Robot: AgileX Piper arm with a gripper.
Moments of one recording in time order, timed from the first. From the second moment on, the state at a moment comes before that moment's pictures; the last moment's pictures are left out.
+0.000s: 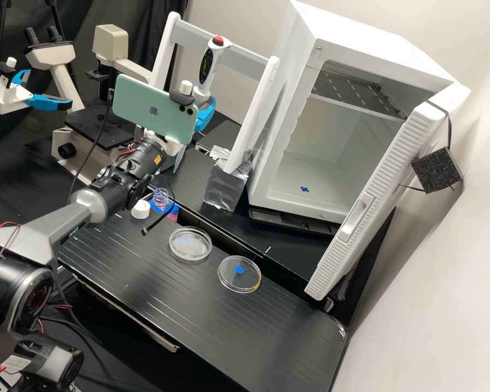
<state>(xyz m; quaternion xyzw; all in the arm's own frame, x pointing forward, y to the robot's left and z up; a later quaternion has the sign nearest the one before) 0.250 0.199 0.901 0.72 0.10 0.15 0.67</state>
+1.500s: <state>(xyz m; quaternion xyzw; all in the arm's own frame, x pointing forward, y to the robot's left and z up) 0.222 0.160 0.824 0.68 0.13 0.17 0.70</state>
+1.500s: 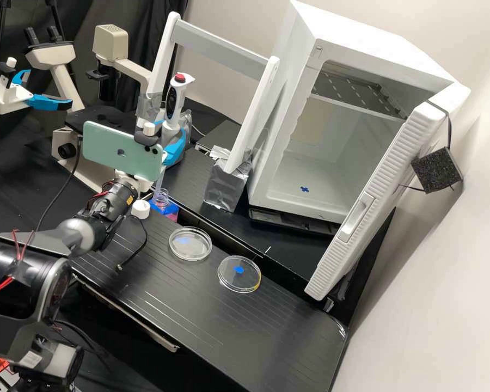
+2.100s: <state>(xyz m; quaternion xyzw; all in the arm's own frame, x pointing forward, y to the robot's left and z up) 0.223 0.140 0.793 0.66 0.13 0.15 0.73</state>
